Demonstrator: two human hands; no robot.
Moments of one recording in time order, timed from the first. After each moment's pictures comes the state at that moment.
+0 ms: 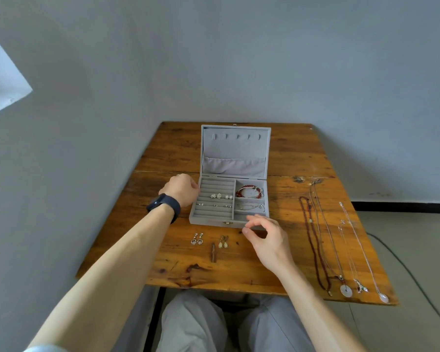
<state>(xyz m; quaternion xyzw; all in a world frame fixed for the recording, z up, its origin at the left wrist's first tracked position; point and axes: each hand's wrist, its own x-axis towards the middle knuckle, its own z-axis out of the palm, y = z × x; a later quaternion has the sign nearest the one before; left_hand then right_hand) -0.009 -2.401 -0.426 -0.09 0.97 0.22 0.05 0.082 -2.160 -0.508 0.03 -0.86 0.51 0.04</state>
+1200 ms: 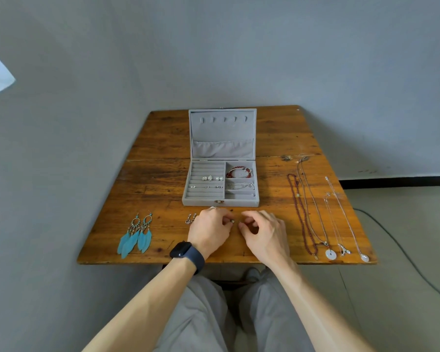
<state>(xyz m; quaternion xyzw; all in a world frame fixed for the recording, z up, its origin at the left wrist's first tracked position) 0.111 -2.315 -0.485 0.05 0.97 0.25 0.00 0.121 -2.151 -0.539 0.06 -0.92 0.35 0.15</state>
